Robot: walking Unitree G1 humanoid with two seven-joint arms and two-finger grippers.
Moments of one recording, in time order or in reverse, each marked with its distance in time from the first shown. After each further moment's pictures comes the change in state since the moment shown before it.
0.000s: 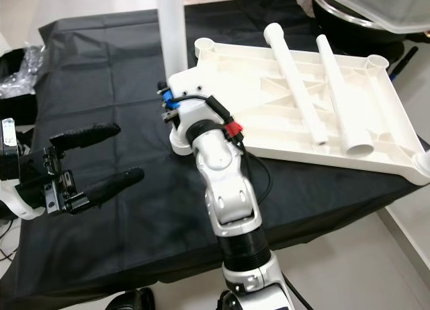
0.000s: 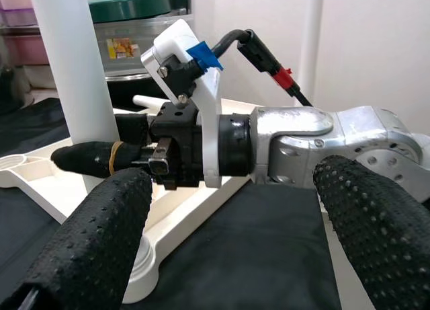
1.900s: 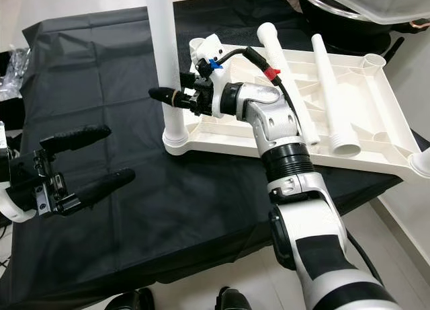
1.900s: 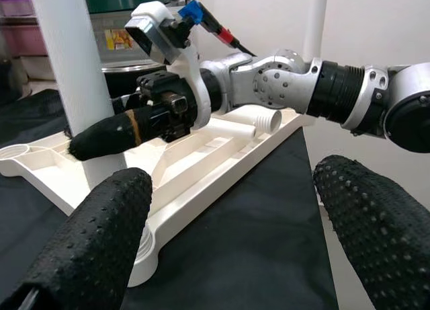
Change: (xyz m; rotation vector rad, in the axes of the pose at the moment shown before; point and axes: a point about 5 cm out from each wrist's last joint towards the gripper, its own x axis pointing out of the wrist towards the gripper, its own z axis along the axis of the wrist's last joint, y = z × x) left arm -0.011 0.002 -0.001 0.000 0.023 0.033; right arm 0.050 -0.077 0.006 0.103 0.017 0.714
